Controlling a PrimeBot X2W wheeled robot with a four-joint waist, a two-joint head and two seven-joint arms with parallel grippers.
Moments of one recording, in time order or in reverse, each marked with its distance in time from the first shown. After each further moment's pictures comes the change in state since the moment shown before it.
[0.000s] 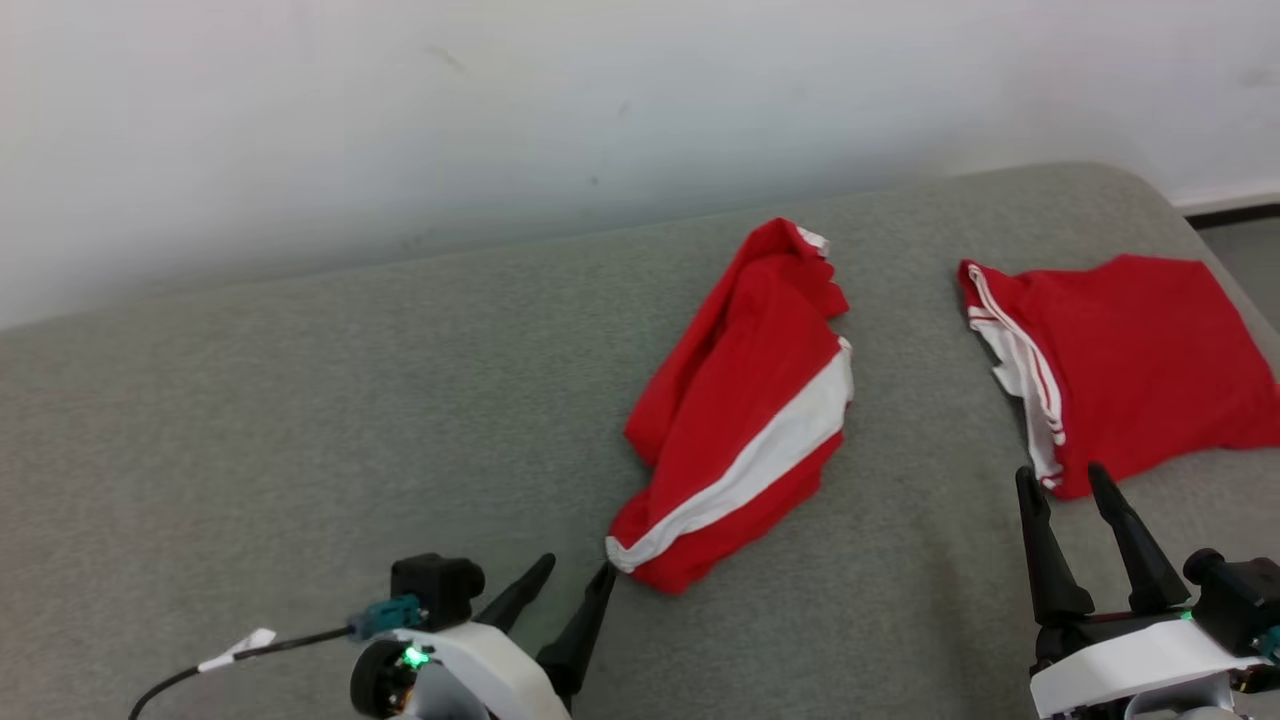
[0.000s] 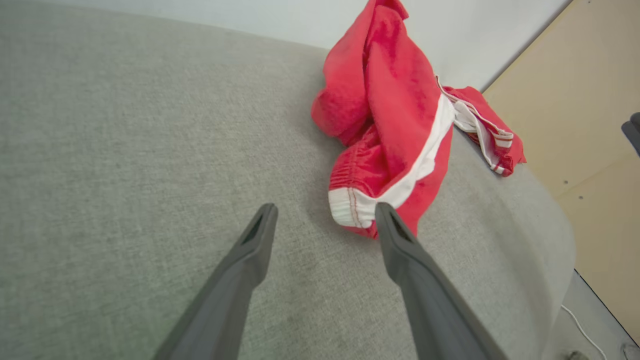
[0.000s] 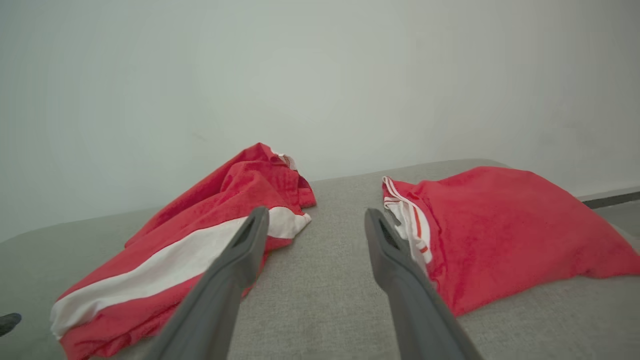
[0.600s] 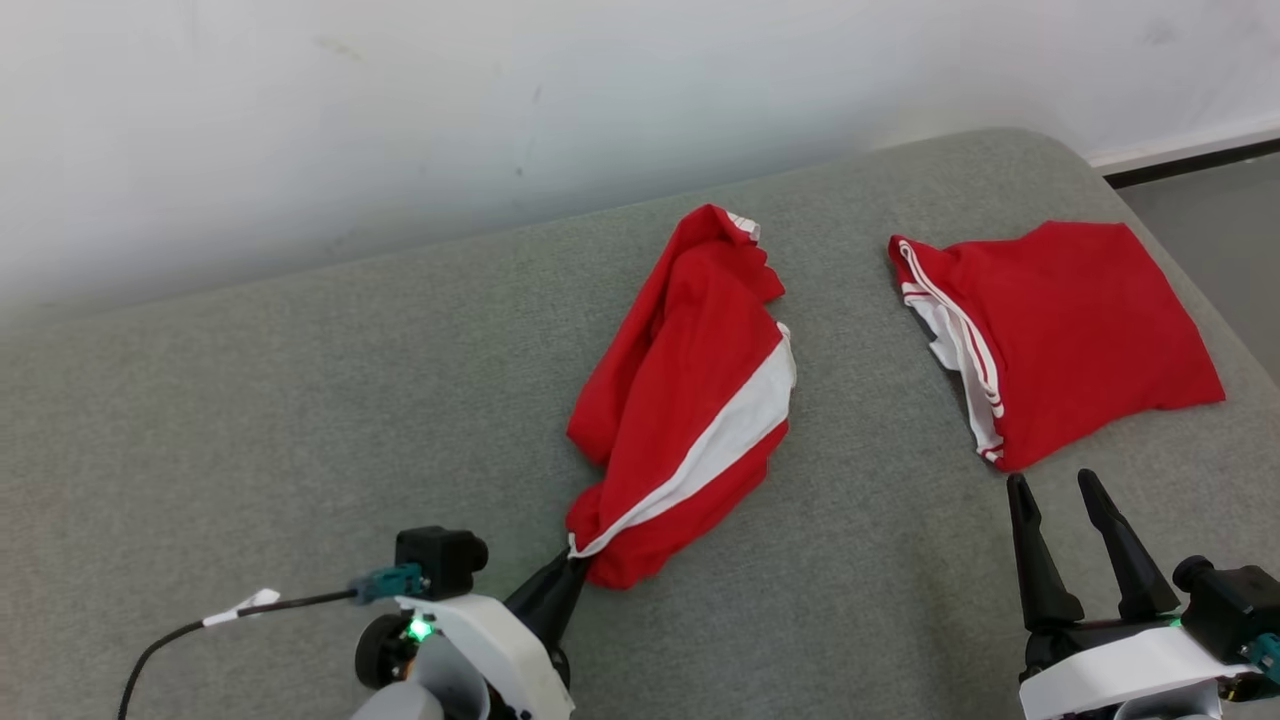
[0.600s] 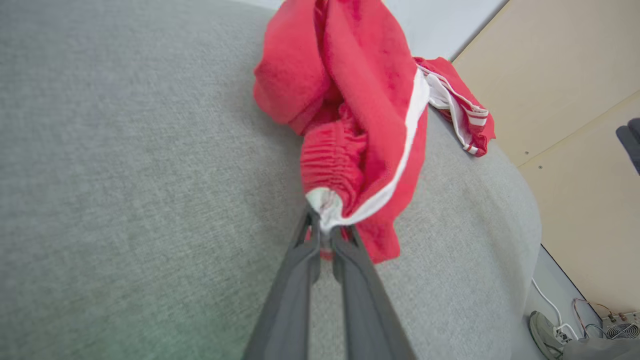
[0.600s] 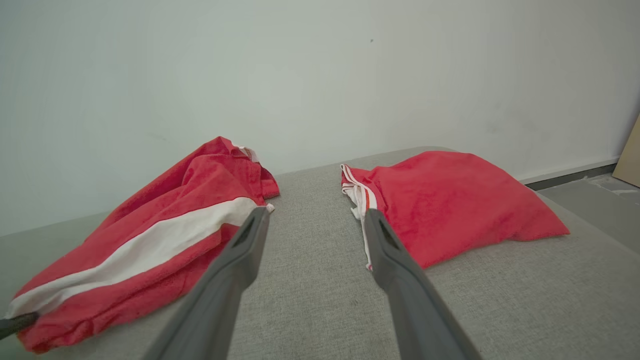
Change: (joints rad) left arm -0.110 0.063 -0.147 0.088 -0.167 0.000 -0.019; right arm 0.015 0.030 -0.014 -0.014 -0.019 0.000 0.007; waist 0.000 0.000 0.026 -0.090
